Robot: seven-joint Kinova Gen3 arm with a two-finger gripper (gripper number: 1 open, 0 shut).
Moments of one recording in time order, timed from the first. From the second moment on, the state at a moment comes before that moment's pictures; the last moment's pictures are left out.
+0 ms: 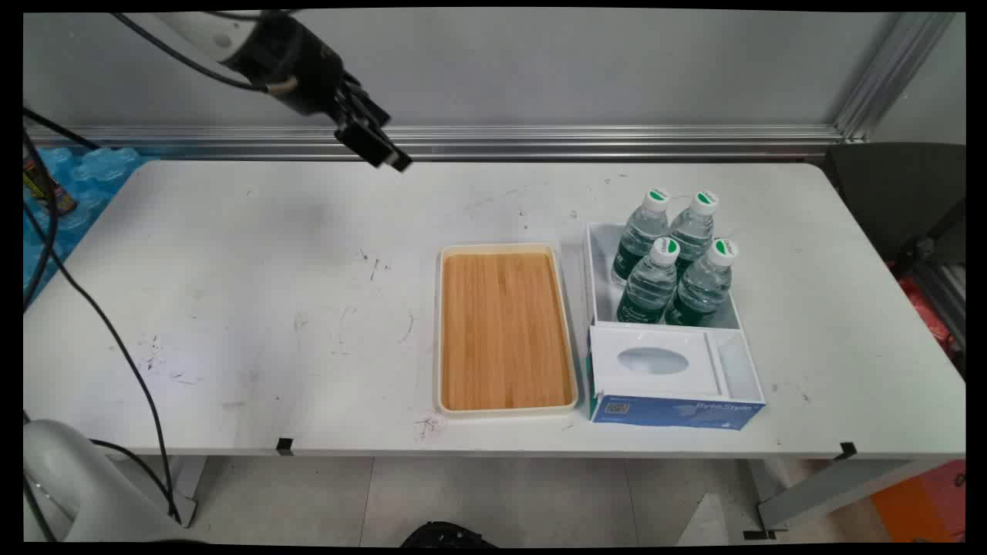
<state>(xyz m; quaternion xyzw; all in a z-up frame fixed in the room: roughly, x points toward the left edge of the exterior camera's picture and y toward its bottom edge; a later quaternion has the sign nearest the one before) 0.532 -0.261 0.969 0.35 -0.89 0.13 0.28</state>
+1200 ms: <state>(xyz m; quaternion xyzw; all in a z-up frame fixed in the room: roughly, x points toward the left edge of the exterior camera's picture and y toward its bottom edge) 0.389 -0.317 0.902 0.13 -0.93 0.02 0.34</state>
